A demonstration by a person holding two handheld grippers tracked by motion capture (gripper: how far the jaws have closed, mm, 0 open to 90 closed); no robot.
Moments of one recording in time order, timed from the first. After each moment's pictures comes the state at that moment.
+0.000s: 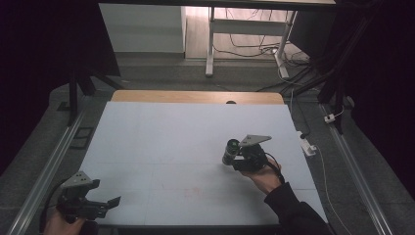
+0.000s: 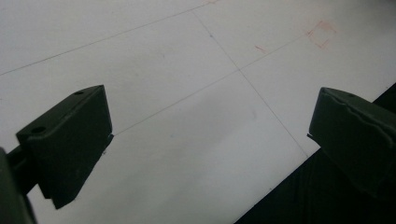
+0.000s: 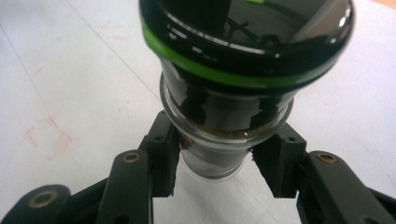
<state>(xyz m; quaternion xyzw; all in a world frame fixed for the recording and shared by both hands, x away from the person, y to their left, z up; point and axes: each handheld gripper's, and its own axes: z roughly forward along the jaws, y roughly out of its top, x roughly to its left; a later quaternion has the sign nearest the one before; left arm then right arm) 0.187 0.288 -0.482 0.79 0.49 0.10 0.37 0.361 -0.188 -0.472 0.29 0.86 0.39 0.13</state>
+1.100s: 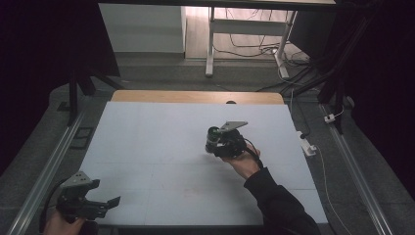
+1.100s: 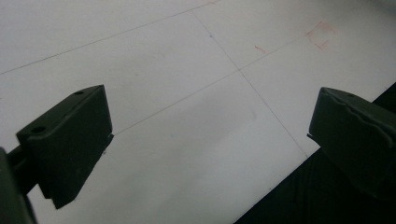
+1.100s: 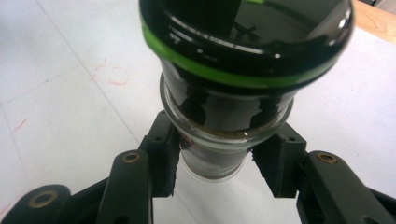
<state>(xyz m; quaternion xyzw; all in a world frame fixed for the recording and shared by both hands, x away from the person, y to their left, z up) 0.187 0.289 -0.482 0.78 0.49 0.09 0.37 0.398 -0.126 -0.467 0.28 0.87 0.39 0.13</state>
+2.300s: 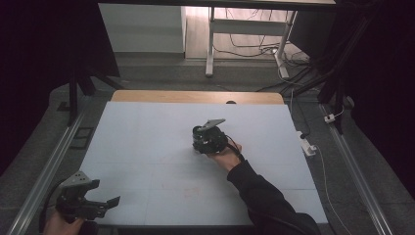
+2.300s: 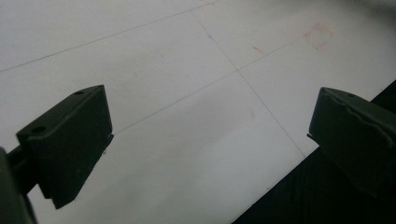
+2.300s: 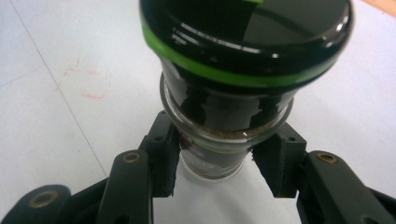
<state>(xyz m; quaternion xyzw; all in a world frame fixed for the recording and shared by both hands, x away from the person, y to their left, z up) 0.187 0.291 -0.482 0.78 0.49 0.09 0.37 0.426 -0.078 -0.500 0.26 0.89 0.35 0.13</state>
